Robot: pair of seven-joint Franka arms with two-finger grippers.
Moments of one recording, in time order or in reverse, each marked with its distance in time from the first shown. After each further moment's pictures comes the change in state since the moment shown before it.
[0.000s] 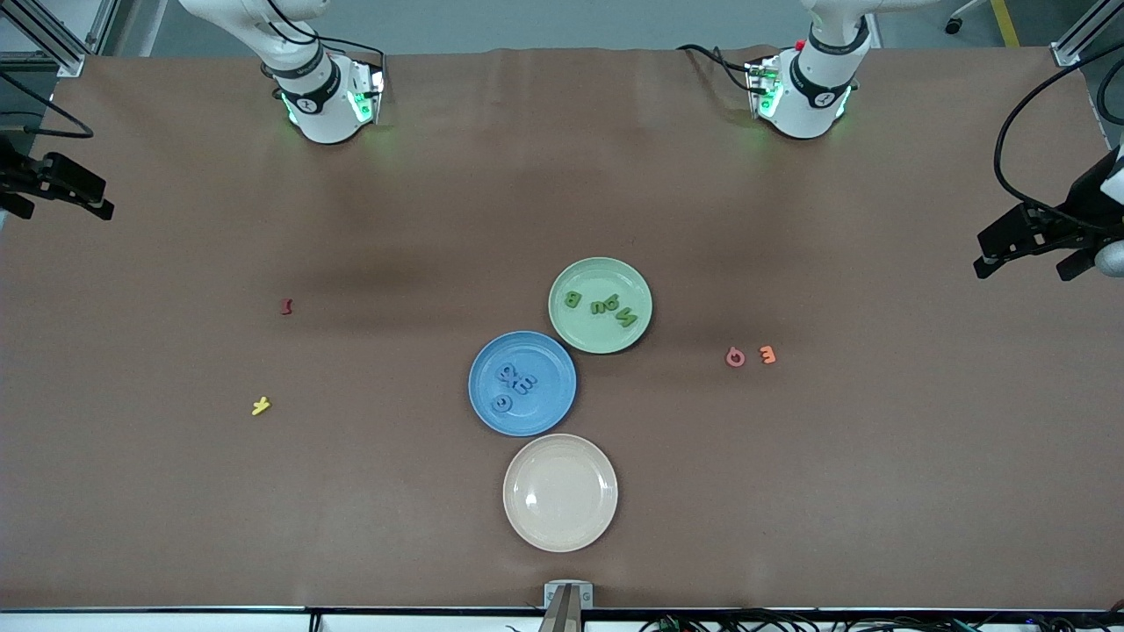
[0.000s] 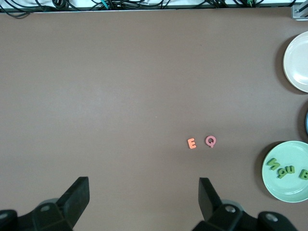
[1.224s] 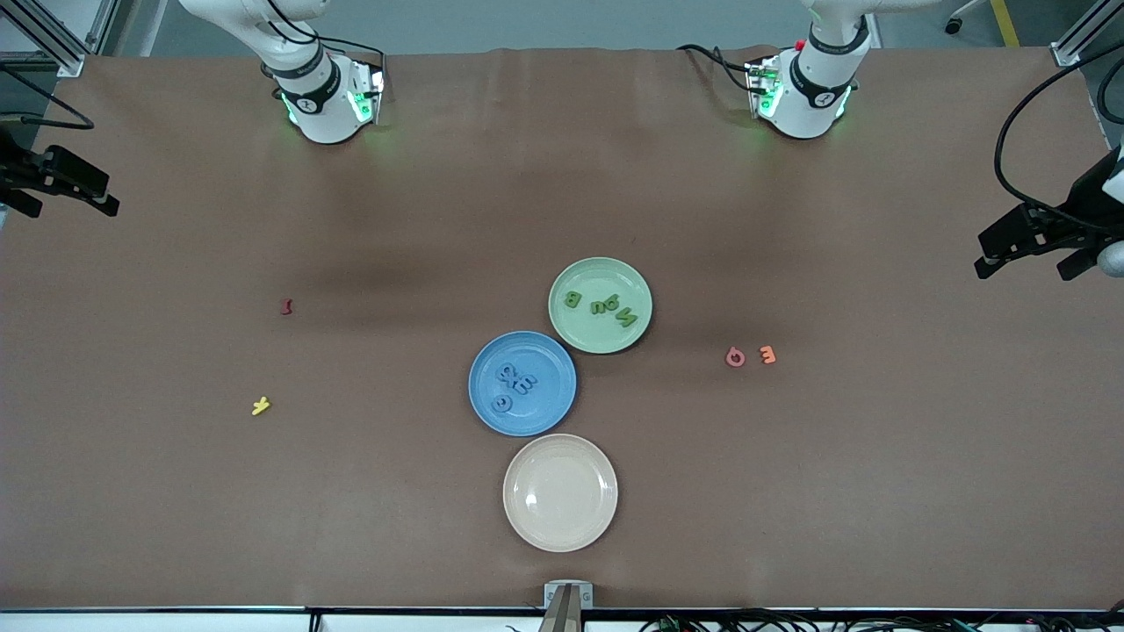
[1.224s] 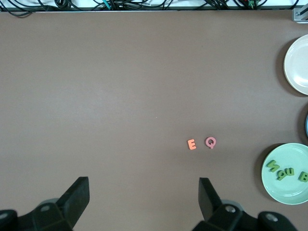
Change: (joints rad) left arm -0.027 0.000 0.031 0.003 0.000 0.000 -0.010; right arm 0.000 -0.006 -0.002 -0.007 0.009 0.006 -0.011
